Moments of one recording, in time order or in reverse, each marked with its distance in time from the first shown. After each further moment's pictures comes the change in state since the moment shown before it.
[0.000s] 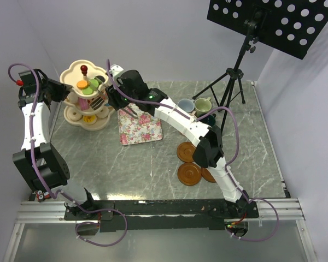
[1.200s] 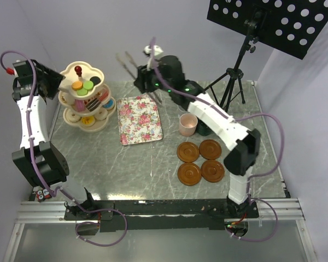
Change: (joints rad) left arm -0.003 0.050 0.169 -0.115 -0.142 0.150; right arm -0.145 -0.396 -0.396 0.153 0.004 0.083
